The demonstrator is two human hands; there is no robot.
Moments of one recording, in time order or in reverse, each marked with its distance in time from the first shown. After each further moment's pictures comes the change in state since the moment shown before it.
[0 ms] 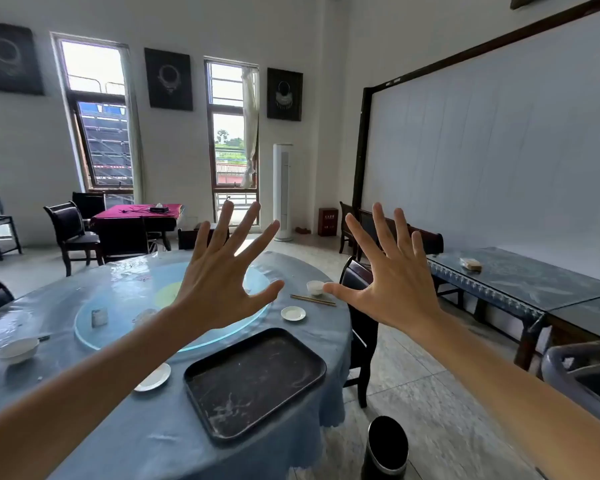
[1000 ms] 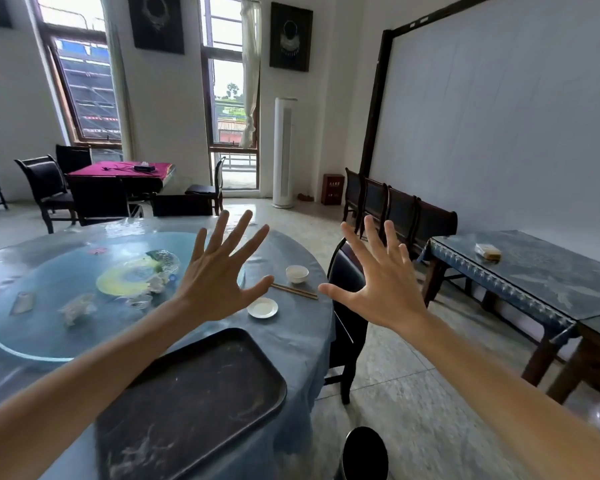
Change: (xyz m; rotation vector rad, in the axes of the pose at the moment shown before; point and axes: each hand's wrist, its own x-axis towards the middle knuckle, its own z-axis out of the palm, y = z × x) left_hand 0.130 0.027 0.299 -0.095 -0.265 -0.149; right_hand 0.113 0.216 0.229 0.160 -0.236 0.025
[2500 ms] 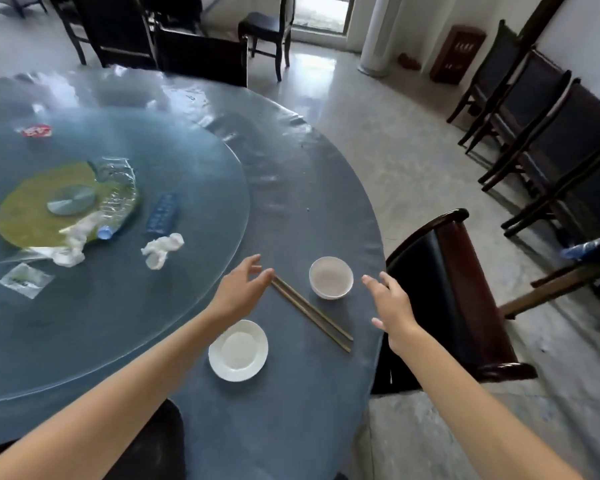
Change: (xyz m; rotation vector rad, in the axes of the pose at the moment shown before) left_hand 0.279 -0.192 0.551 -0.844 -0.443 -1.182; right_hand 0.410 0.252 0.540 0.963 -0.637 1.010
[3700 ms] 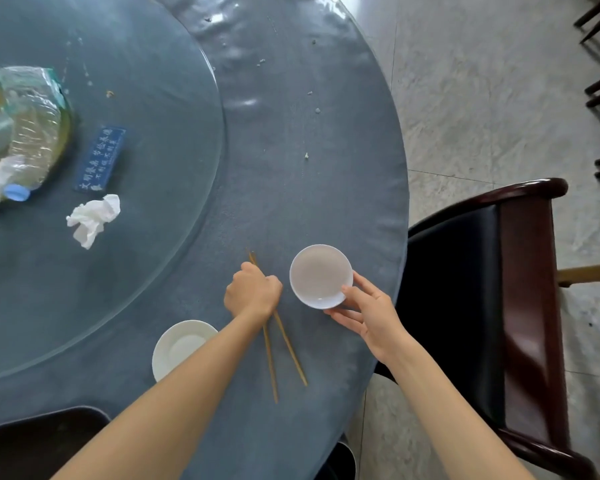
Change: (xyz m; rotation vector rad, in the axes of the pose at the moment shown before) left_hand 0.130 -0.020 0.155 0.457 0.198 -0.658; right_hand 0.158 0.057 0.004 0.203 -0.431 0.335
